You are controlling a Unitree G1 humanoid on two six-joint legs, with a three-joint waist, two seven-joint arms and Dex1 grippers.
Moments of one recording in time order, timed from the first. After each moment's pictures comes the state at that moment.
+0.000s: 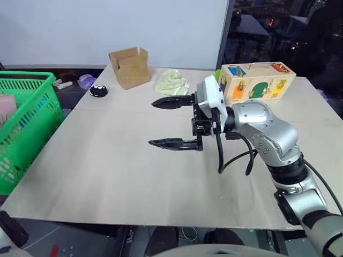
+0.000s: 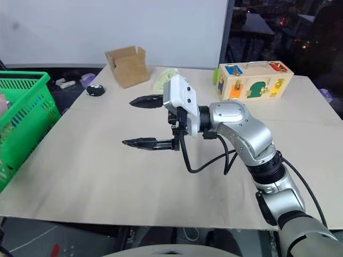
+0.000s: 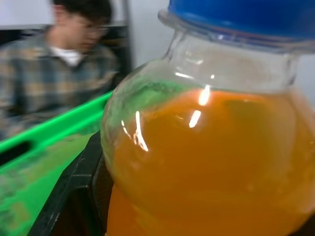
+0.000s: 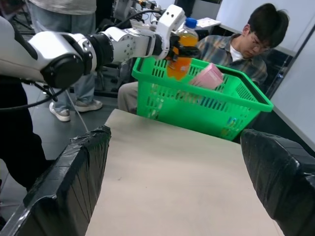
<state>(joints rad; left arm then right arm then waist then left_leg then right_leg) -0.47 1.12 0.73 0.88 -0.29 0.10 -0.32 -0.77 -0.30 0.30 -0.30 0.53 0.55 0.95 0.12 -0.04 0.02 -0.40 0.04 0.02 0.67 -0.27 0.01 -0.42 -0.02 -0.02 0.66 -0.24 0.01</state>
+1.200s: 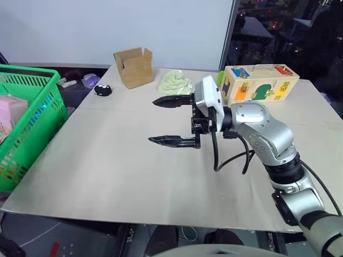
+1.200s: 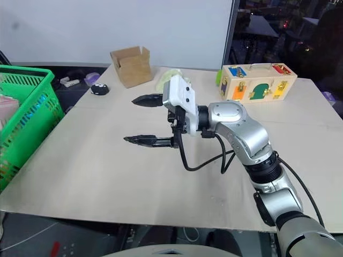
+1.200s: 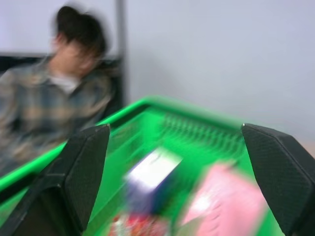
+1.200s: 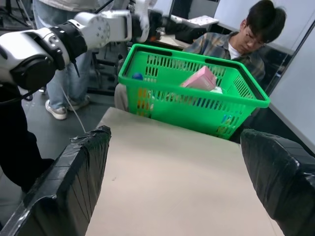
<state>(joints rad) -0.24 0.97 0.92 0.27 -0.61 0.32 -0.48 -0.75 -0.30 0.30 -0.27 0.49 0.53 0.95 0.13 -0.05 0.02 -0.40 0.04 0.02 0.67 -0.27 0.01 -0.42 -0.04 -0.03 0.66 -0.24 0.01</state>
